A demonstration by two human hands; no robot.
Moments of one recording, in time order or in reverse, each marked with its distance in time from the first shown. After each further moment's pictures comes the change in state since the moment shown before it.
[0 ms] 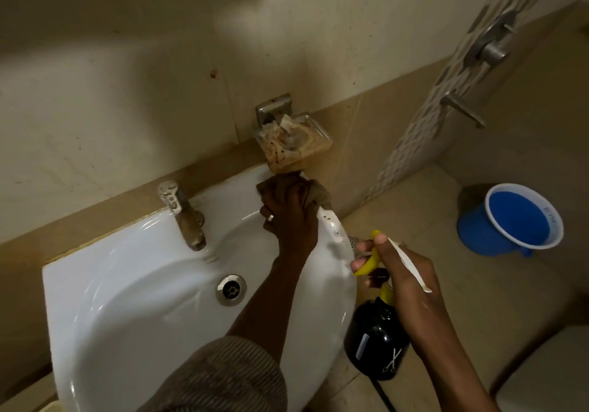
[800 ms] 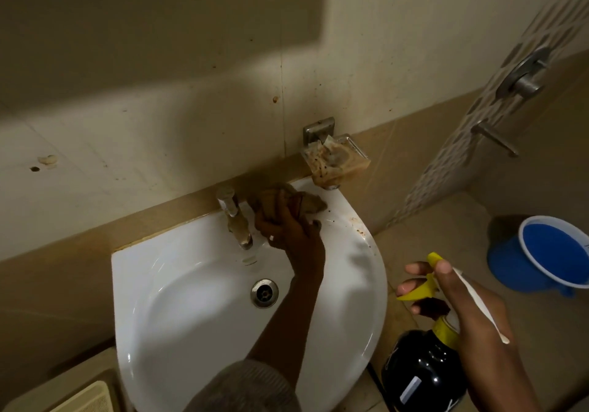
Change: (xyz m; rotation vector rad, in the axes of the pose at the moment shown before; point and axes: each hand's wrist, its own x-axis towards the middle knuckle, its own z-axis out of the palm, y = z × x) left_hand -0.019 -0.017 -0.046 -0.364 0.414 -0.127; right_hand -0.056 -0.039 -0.011 0.102 -0.059 -0.137
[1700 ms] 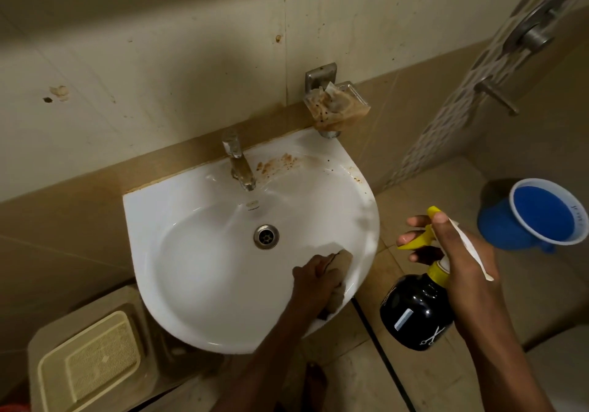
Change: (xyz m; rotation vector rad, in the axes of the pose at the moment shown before) left_hand -0.138 -0.045 -0.103 -0.112 -0.888 -0.449; right_hand -0.026 0.012 -0.016 -0.121 0.072 -0.008
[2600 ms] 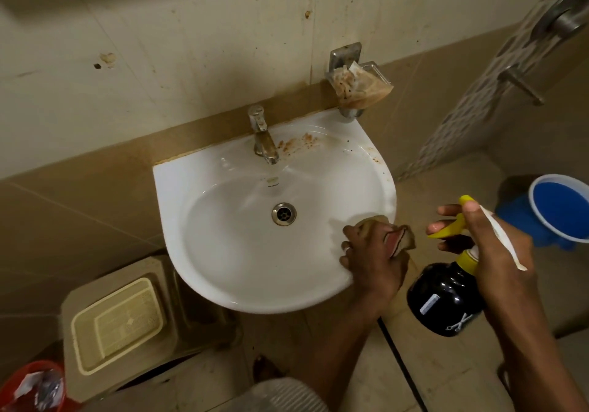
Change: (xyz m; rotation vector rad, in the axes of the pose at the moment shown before) left_hand -0.036 0.043 0.072 0.471 0.213 0.163; right_hand -0.027 0.006 -0.015 -0.068 0.013 0.008
